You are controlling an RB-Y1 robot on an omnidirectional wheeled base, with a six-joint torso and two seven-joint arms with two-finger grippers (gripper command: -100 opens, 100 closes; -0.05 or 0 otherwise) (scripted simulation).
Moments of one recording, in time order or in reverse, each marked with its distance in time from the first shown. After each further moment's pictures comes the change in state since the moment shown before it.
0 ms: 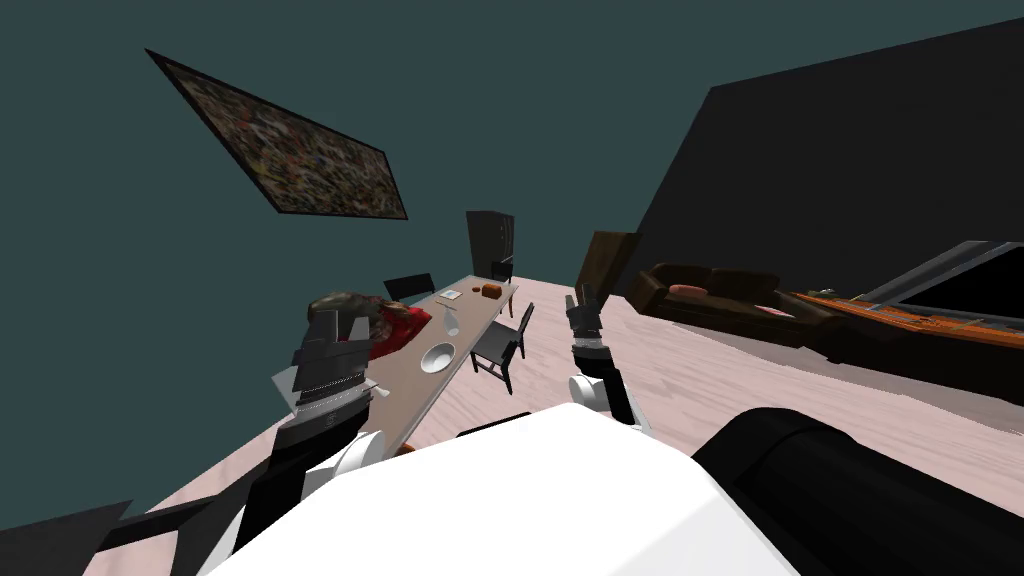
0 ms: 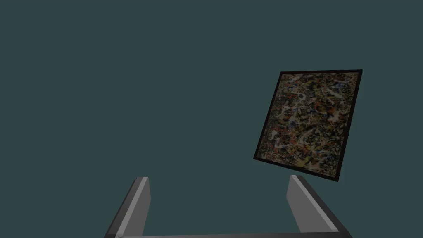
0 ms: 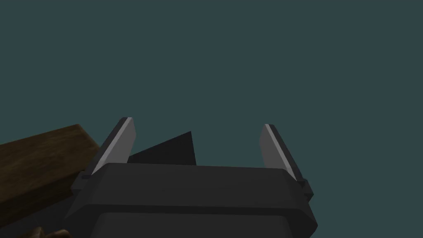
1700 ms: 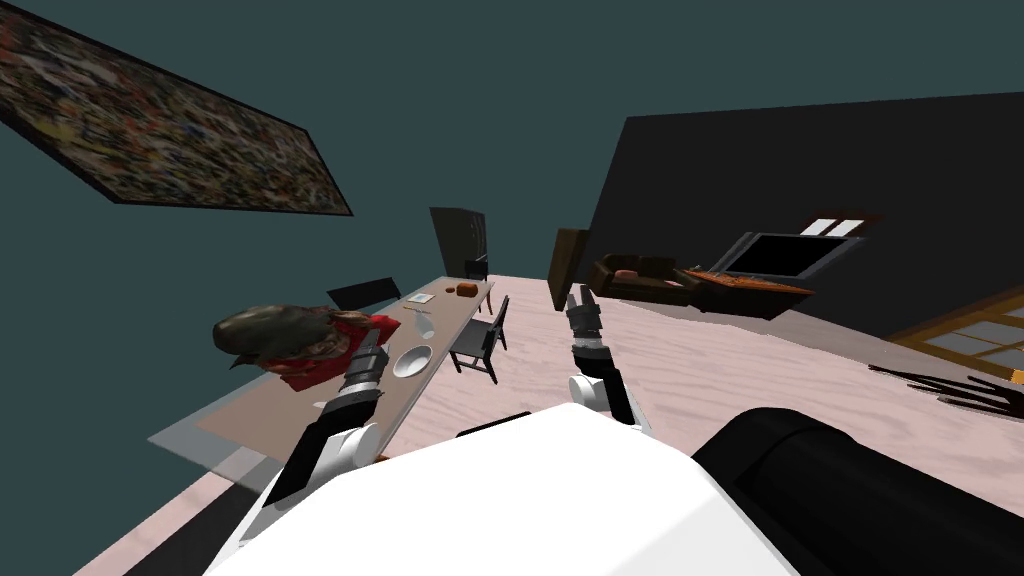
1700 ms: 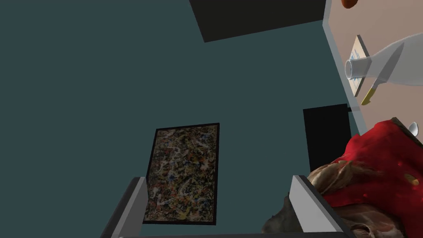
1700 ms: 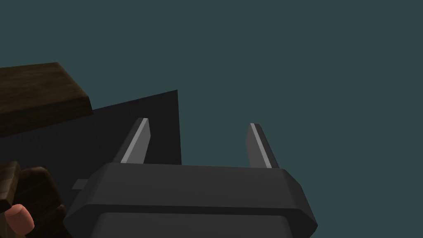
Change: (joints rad) left arm -0.159 0.156 0.082 0.389 0.262 0.292 -0.120; right arm 0.000 0.000 0.000 0.000 0.000 0.000 0.000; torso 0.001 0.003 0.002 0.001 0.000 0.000
